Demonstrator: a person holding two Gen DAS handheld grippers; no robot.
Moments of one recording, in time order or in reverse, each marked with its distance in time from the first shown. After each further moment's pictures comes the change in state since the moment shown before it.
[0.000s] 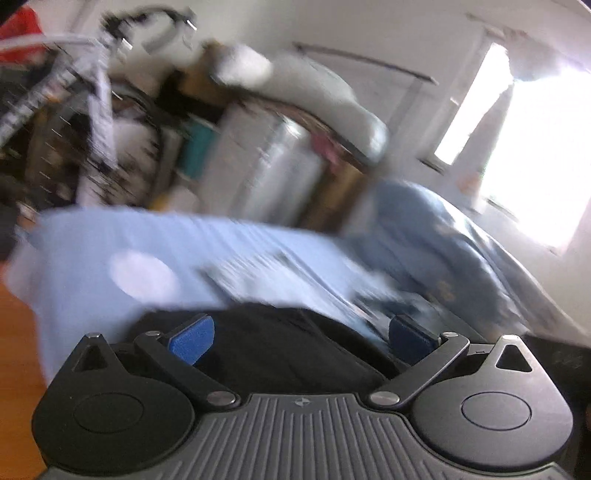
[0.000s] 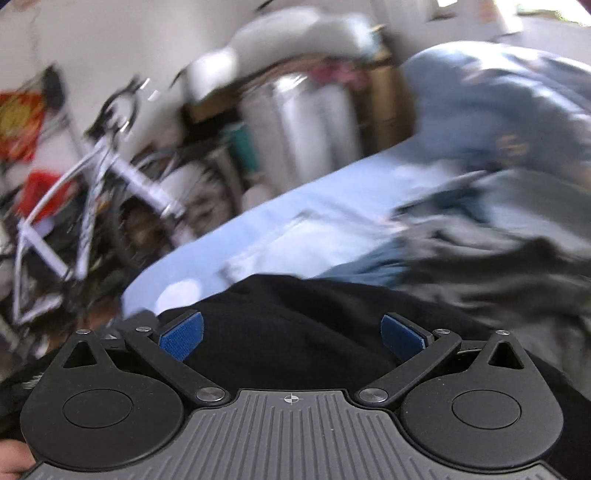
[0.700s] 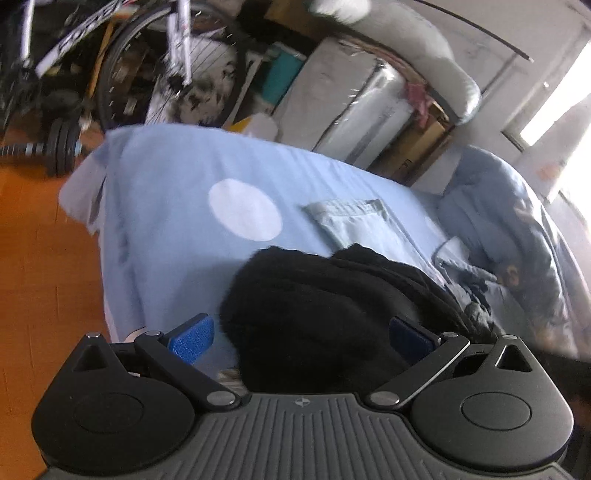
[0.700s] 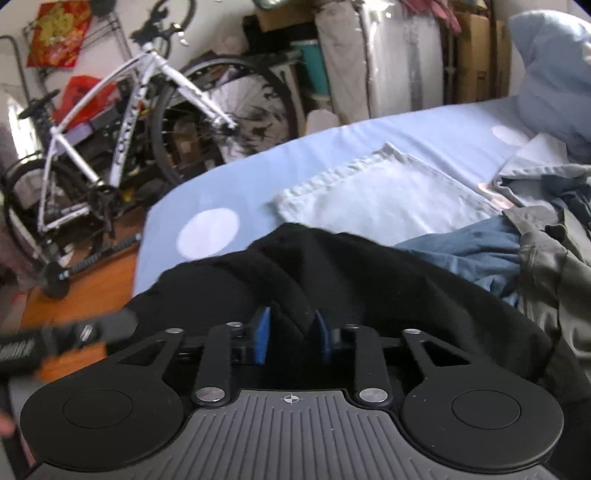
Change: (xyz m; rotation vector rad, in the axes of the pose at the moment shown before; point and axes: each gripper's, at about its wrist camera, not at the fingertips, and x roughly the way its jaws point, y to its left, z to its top) left arm 0.027 0.084 0.014 -0.203 0.273 0.101; right arm 0.052 0.040 0.006 -0.160 0.216 0.127
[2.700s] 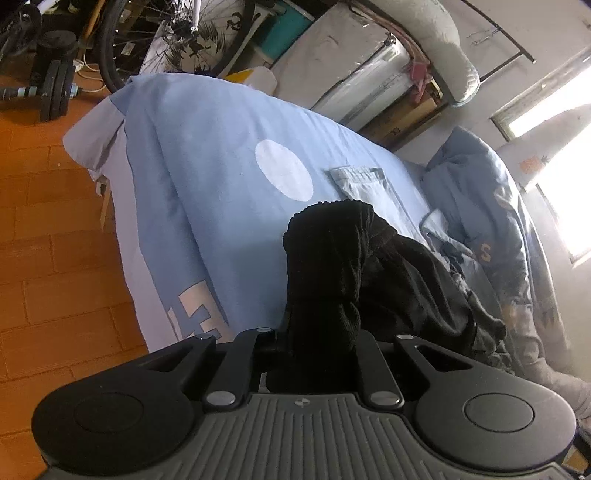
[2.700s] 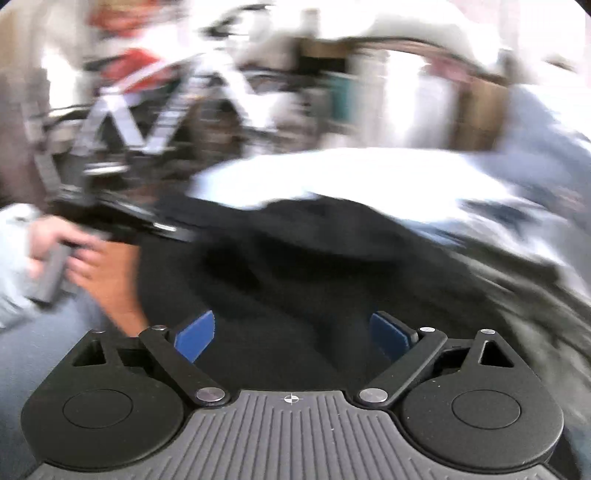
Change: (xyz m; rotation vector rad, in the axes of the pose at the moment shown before) left arm -0.023 0.072 0.000 -0.066 0.168 -0.123; right arm -0.228 0.002 -0.138 -0.154 -0.057 -0.187
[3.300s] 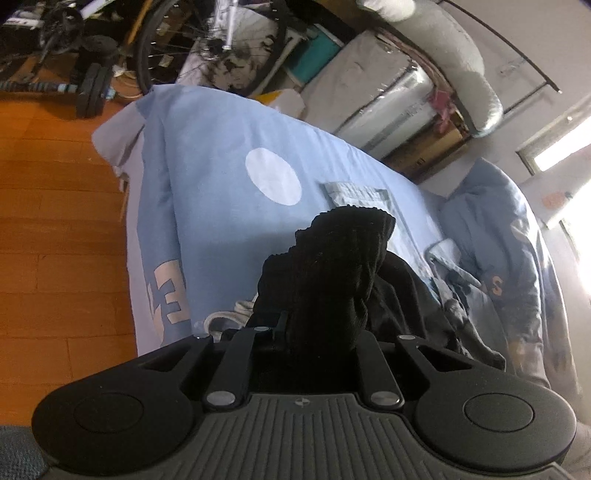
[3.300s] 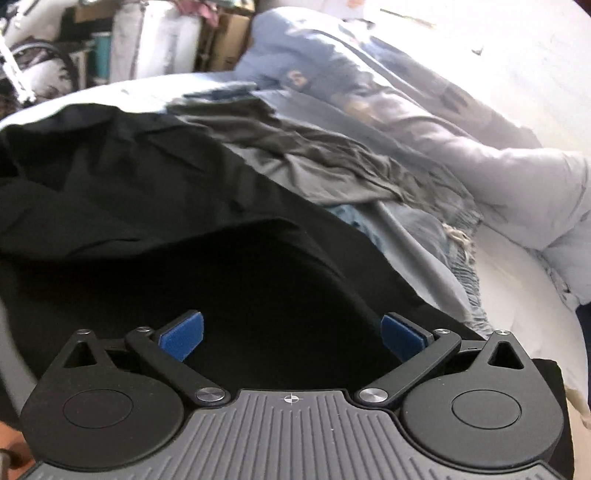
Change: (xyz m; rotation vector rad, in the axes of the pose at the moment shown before) left arm -0.002 -0.060 -0.028 -0.111 -0.105 0.122; right arm -0.025 -0.069 -0.174 0.279 0.107 -0.604
